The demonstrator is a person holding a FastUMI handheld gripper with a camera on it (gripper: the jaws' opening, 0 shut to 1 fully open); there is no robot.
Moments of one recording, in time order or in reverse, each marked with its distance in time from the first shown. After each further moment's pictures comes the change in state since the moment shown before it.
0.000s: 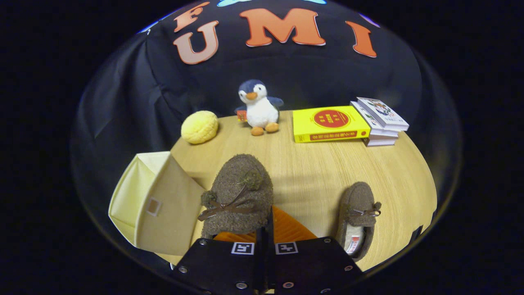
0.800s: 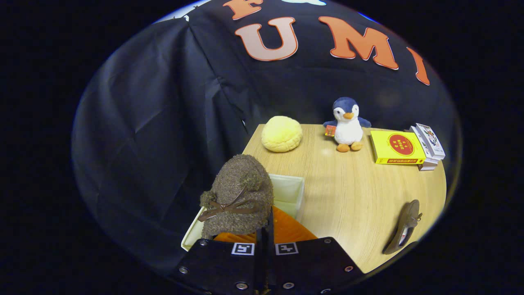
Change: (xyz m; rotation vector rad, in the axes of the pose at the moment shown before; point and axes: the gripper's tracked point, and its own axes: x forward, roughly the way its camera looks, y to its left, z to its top) arm -0.005 0.244 0.013 -0.098 0.128 0.184
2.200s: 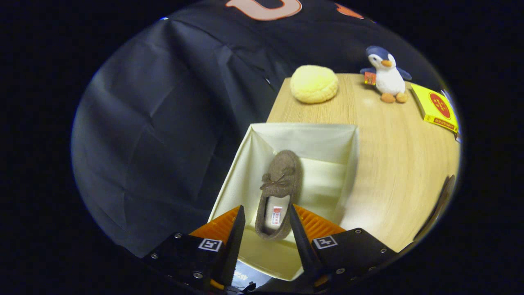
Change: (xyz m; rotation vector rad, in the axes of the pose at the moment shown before) arm 0.008 0.012 -0.036 0.089 0.191 0.279
